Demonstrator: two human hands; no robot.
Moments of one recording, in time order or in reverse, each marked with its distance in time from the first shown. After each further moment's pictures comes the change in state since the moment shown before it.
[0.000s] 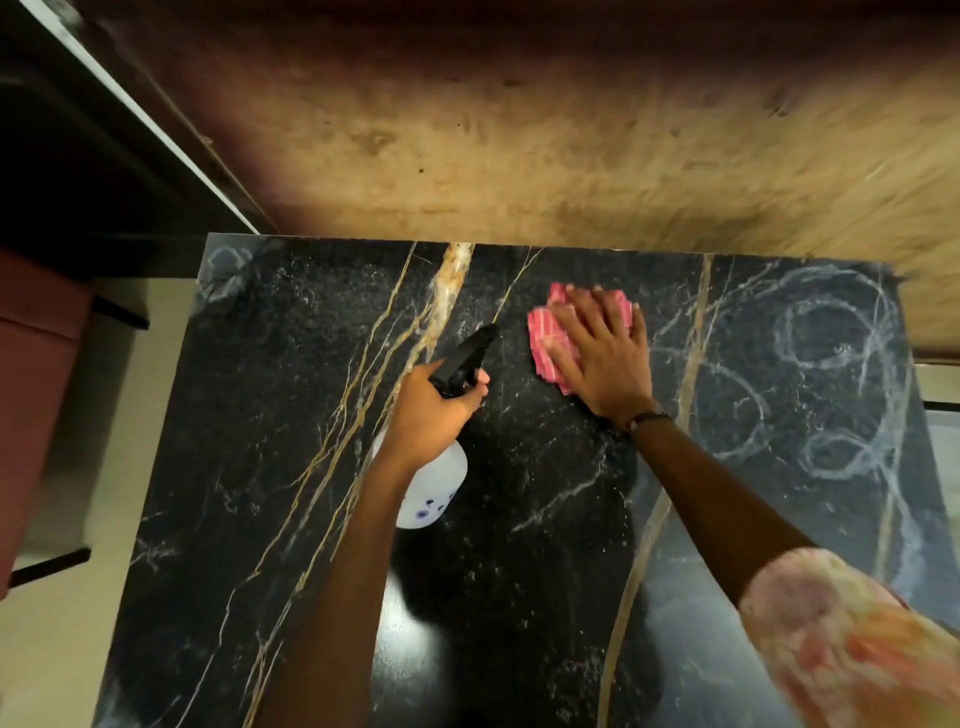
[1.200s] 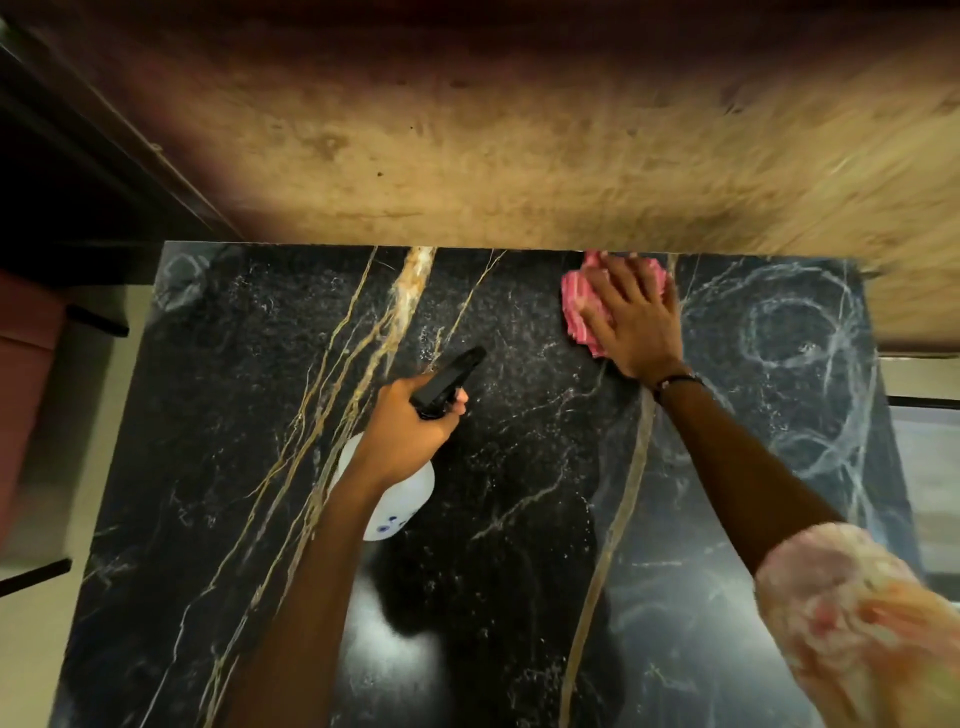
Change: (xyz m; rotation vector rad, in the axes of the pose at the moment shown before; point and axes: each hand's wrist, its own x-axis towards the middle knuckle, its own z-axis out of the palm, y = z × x) left_hand 0.000 -0.003 0.019 0.153 -0.066 0.110; right_hand 0.023 0.086 -0.015 0.015 0.063 0.070
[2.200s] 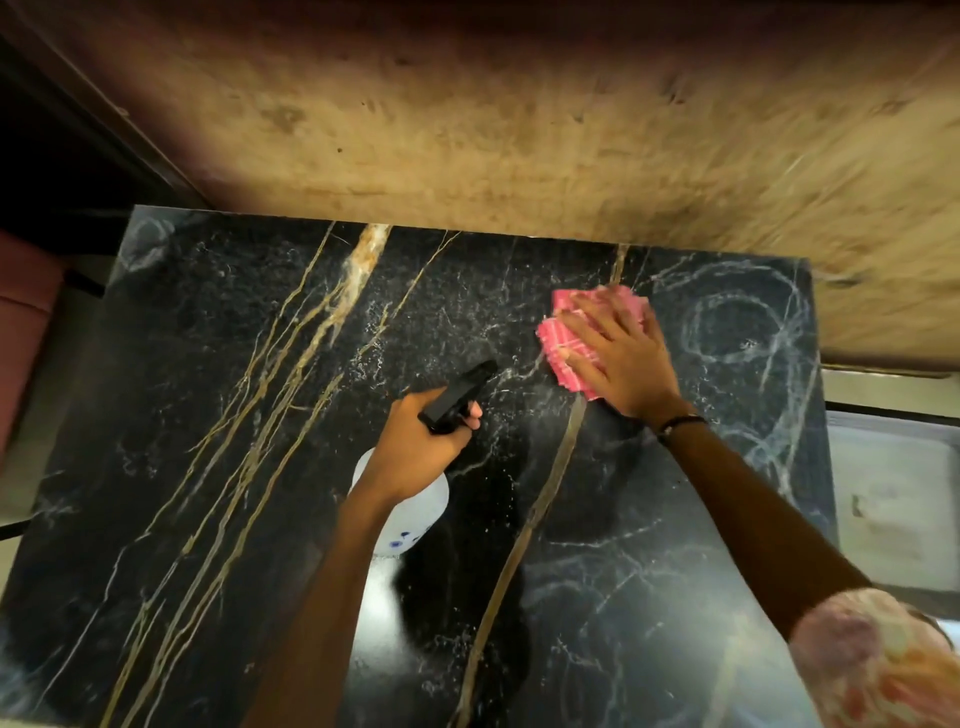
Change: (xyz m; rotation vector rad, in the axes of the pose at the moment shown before) left_hand -0.039 0.031 0.091 -0.091 -0.006 -0.060; right_hand -0.059 0.063 -0.002 -0.077 -0.063 -0.307
